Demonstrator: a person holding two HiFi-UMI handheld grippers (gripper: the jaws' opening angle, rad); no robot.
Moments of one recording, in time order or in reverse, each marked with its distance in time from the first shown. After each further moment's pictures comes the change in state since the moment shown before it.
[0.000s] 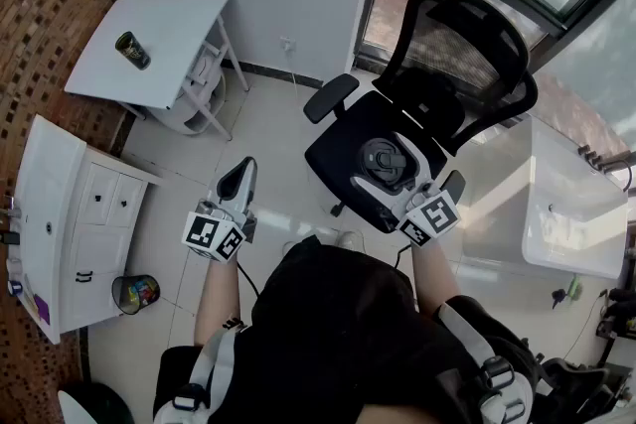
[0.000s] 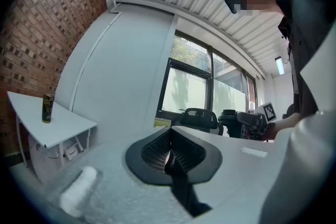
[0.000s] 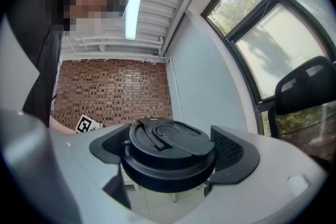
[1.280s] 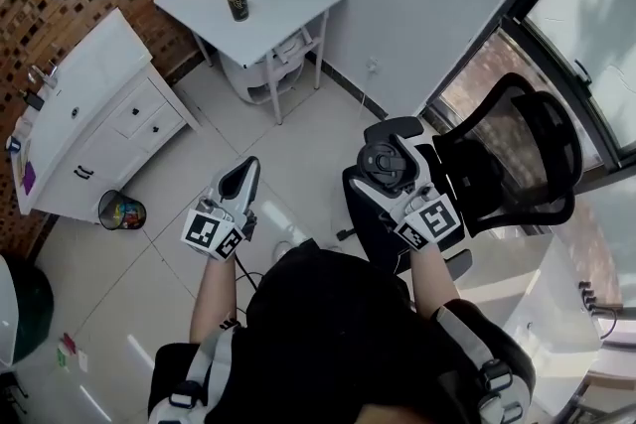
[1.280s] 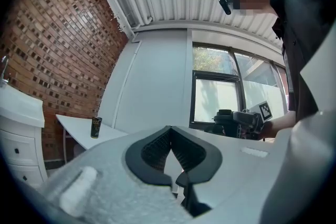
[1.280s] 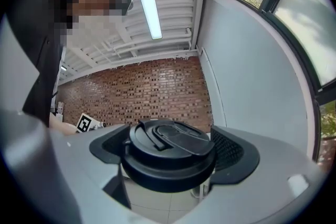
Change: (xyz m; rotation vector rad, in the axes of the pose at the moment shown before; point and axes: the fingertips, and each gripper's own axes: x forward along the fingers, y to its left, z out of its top) left arm -0.093 0.028 0.031 0.067 -0.131 0.380; right arm 0.105 0.054 0.001 -0.031 0.018 0.450
